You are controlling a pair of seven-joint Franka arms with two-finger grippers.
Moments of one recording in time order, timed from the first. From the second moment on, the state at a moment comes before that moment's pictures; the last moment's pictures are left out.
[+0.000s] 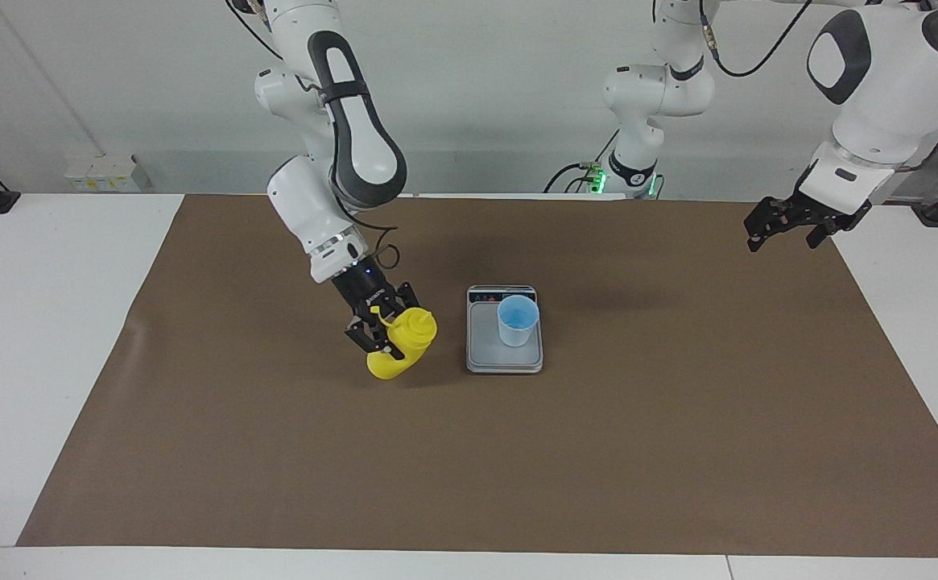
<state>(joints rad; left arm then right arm) -0.16 0.05 0.13 -1.56 0.03 1.56 -0.01 0.38 0.18 0.03 -2.09 1.37 2.89 -1.89</state>
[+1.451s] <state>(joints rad) -0.16 0.05 0.13 -1.56 0.03 1.56 -0.01 0.40 0.19 0.02 -2.05 0.01 2.62 -0.84</state>
